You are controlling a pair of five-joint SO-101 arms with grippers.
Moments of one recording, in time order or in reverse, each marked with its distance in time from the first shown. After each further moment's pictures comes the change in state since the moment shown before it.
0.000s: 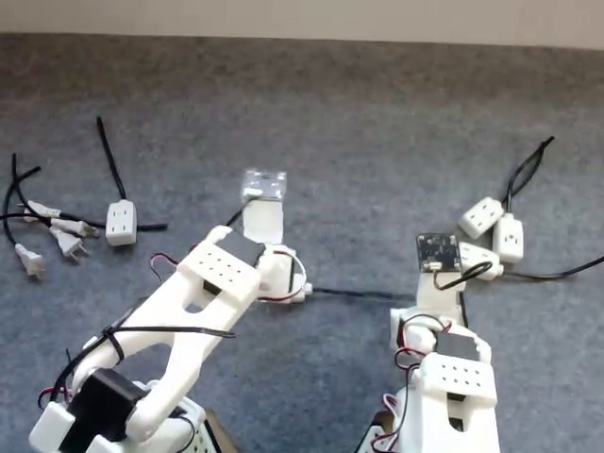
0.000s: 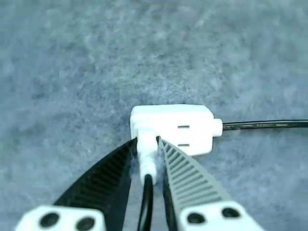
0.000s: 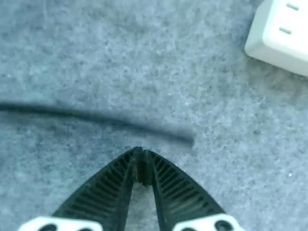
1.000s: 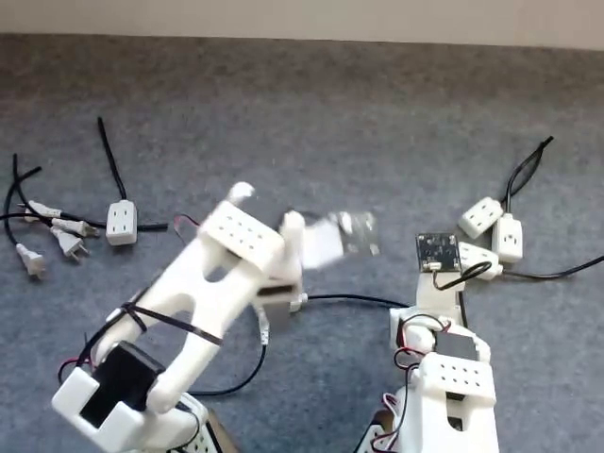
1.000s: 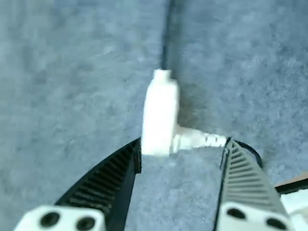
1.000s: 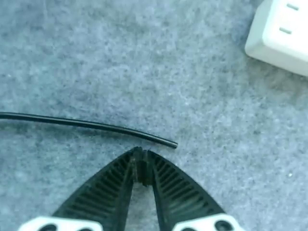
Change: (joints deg) left arm 4.7 0.9 -22.9 26.8 -73.2; right arm 0.0 0.0 0.2 0.0 0.0
